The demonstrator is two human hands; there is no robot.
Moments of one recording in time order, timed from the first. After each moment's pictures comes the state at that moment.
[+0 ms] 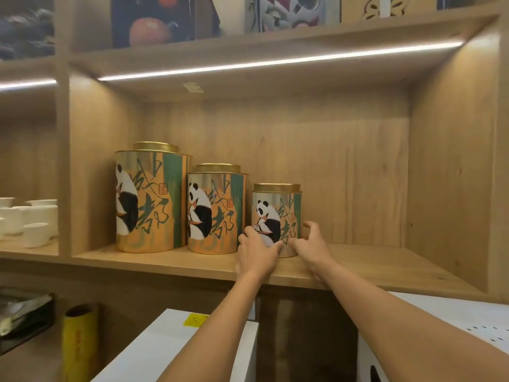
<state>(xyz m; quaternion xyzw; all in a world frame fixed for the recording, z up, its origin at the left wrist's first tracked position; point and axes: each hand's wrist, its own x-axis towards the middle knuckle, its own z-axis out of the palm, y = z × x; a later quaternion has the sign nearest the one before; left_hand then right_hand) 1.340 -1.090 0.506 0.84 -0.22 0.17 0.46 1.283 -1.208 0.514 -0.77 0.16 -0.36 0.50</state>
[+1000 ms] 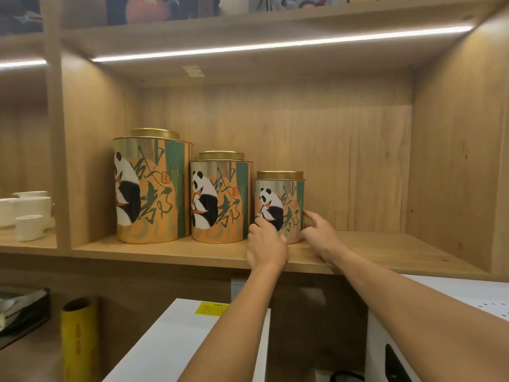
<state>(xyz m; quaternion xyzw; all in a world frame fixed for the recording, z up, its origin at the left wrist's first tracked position) 1.322 -1.086 0.507 0.87 -0.23 0.20 0.40 1.269 -1.198 0.518 -0.81 0.15 -0.33 0.47</state>
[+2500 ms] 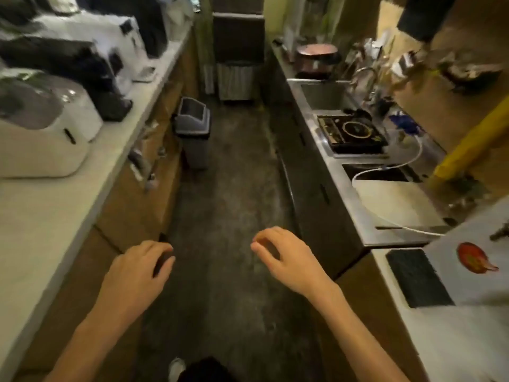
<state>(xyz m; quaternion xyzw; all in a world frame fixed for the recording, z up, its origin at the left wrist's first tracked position) 0.479 -0.417 0.194 0.90 0.40 0.04 0.13 0.714 -0.581 0.182 -0.78 -0.54 0.14 0.28</state>
